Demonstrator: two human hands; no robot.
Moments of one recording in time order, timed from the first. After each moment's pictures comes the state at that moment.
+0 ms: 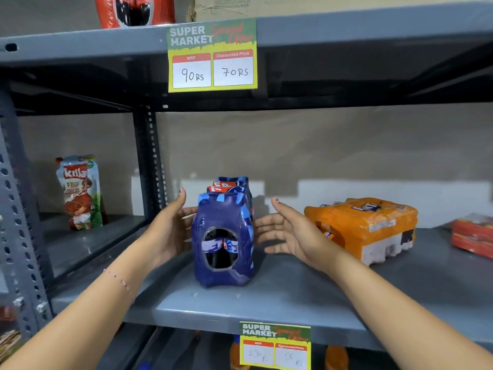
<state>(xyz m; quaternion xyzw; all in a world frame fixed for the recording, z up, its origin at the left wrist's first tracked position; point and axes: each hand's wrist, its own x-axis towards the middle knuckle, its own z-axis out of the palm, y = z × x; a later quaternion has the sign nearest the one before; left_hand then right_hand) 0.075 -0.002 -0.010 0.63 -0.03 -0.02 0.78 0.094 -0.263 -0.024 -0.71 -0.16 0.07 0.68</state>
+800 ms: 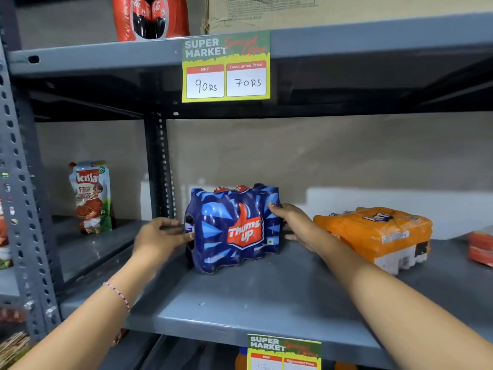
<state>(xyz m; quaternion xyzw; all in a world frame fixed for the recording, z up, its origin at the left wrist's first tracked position) 0.103 0.037 -0.038 0.74 0.11 0.21 0.63 0.158 -0.253 -0.010 -0.78 -0.08 -0.01 0.62</state>
